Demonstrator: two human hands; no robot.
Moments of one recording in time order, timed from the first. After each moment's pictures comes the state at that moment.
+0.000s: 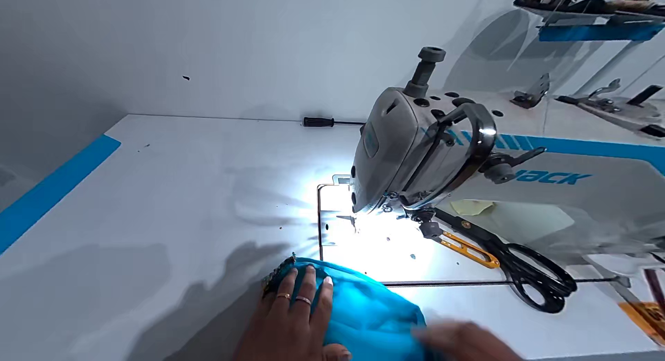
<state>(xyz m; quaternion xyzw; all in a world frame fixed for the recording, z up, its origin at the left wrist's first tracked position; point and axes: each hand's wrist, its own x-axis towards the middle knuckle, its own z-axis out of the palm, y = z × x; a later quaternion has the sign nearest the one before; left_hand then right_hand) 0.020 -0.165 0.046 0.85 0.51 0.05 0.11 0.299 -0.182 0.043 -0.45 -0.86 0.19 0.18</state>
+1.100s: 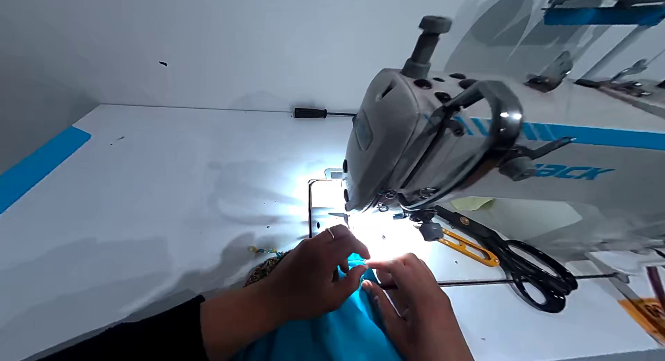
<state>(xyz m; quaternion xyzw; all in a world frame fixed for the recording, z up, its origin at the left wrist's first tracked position) 0.042 -0.069 -0.002 0.85 0.32 0.39 0.19 0.234 -0.122 -0.006 -0.55 -0.76 0.05 0.35</state>
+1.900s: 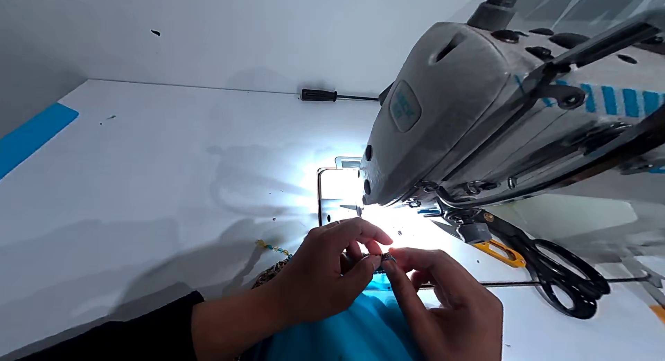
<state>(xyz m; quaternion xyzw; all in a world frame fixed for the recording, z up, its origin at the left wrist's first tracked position) 0.039 -0.074 0.009 0.73 0.34 0.39 0.44 0.222 -0.116 0.002 -0.50 -0.70 0.10 0.49</state>
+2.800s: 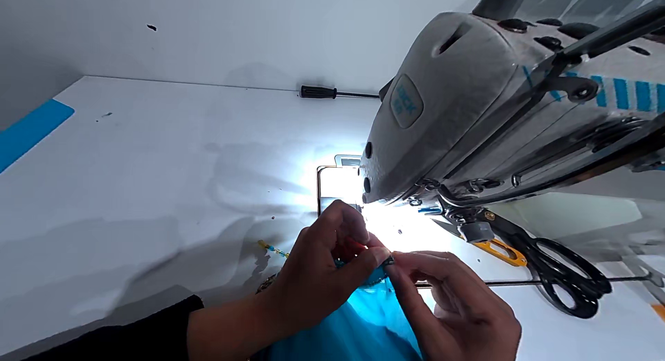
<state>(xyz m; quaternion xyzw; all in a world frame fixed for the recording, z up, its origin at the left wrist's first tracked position) 0.045 -0.081 0.009 0.65 0.33 0.49 0.48 0.220 -0.118 0.003 -0.44 -0.68 0.15 0.56</state>
